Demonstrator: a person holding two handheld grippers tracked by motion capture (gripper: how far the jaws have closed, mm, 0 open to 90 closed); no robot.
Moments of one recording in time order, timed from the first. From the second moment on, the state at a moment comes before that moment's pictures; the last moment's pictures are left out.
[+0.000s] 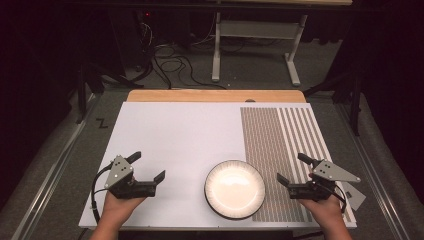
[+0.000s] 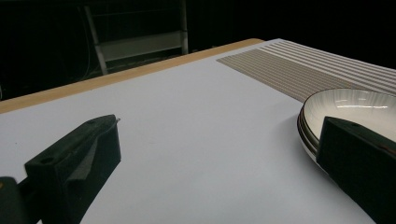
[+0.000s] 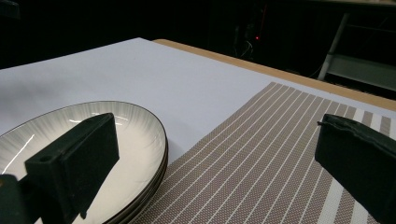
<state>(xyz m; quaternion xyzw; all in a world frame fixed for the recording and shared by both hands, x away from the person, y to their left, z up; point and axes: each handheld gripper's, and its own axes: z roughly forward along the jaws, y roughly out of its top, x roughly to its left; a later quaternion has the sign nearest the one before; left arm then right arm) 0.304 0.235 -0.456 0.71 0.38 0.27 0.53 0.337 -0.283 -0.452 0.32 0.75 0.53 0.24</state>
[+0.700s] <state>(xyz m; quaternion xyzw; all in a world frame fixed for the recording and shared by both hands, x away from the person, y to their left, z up) 0.306 0.234 -0.460 0.71 0.39 0.27 0.52 0.340 -0.284 -0.456 0.33 0.75 0.53 0.23</state>
